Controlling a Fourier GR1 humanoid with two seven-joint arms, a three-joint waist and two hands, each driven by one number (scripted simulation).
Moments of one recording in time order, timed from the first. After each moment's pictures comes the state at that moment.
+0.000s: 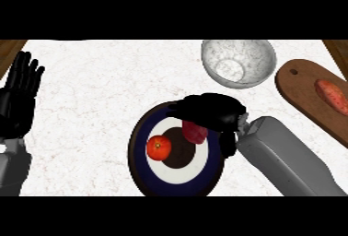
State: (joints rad) left arm -0.24 0.38 0.13 -1.48 0.22 0.10 -0.04; right arm -0.68 -0.30 0.55 -1.41 0.73 0.67 -0.13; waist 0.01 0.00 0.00
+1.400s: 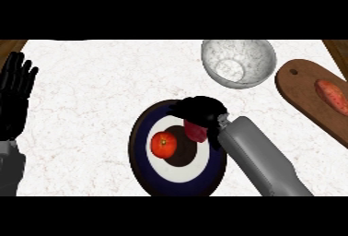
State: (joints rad) left arm -0.24 0.35 0.21 -1.50 0.18 0.03 -0.01; right arm -0.69 -0.11 0.47 -1.03 1.10 0.52 -0.29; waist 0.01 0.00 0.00
